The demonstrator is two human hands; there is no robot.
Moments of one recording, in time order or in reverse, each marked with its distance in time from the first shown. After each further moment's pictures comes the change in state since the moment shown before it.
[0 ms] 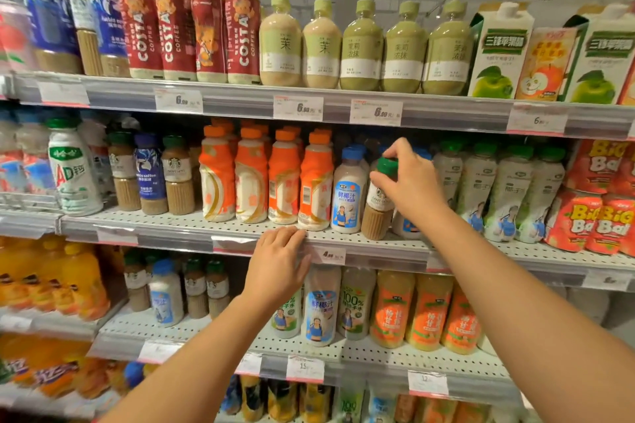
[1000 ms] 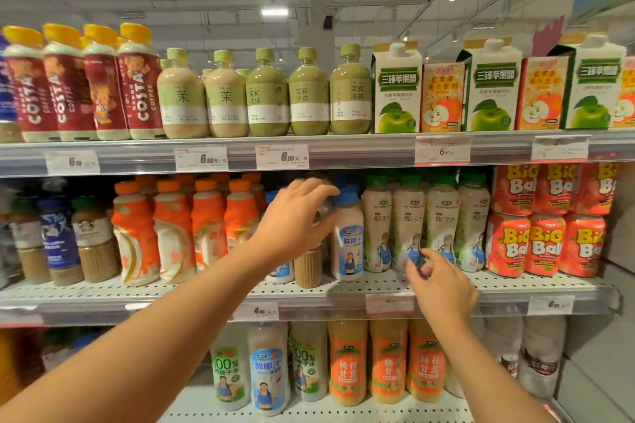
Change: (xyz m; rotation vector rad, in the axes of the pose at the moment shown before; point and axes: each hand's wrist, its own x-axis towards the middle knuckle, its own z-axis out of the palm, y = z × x) left_hand 0.170 0.152 -0.064 -0.125 0.030 0.325; right_hand -0.078 0.201 0.002 -0.222 0.214 0.493
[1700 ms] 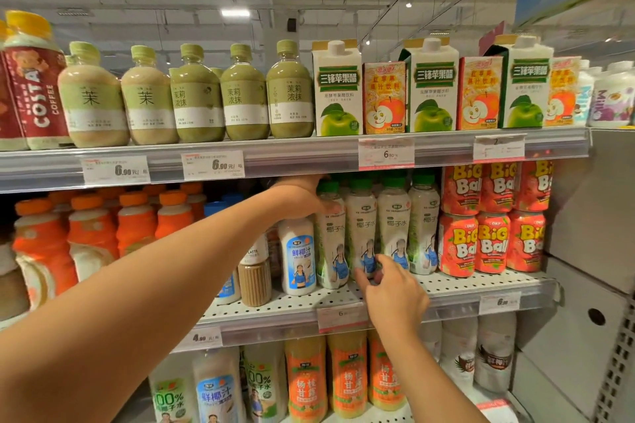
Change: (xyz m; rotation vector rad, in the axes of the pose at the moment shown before) left_hand 0.119 0.025 0.058 -0.210 -0.410 -0.187; right_hand 0.003 0.001 0.010 -0.074 0.076 0.003
